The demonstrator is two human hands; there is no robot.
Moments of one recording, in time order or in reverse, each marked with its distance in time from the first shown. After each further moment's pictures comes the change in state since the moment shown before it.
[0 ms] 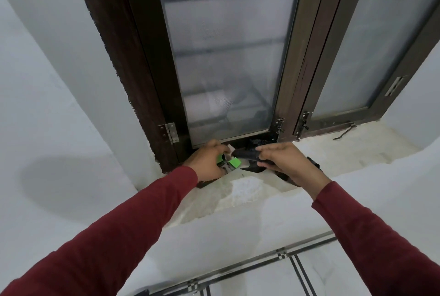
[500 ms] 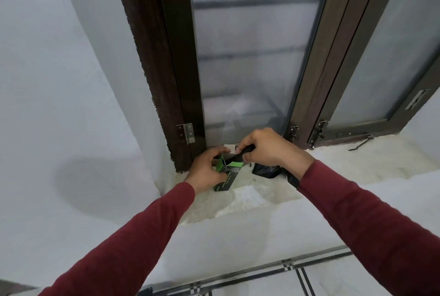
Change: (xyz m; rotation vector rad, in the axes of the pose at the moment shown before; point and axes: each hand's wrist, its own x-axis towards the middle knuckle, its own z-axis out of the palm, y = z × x) left_hand -0.040 -0.018 0.011 -0.643 0.280 -0.119; right_hand -0.011 -0.068 0.063 -1.055 -0.226 -0.471
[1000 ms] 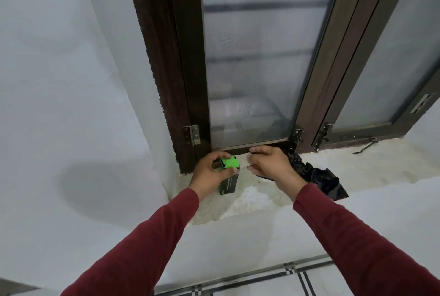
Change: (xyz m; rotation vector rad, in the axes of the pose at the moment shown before) left_hand -0.005 -0.011 0.001 -0.222 0.128 -0.080; right_hand 0.005 0.023 0.062 0.858 0.234 0.437
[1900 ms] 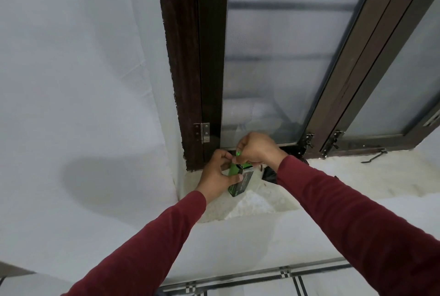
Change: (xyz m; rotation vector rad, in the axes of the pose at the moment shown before) left_hand -0.004 -0.010 -0.001 -0.026 -0.024 0.005; right_hand 0.026 -0.061 0.044 -0.850 -0.201 -0.194
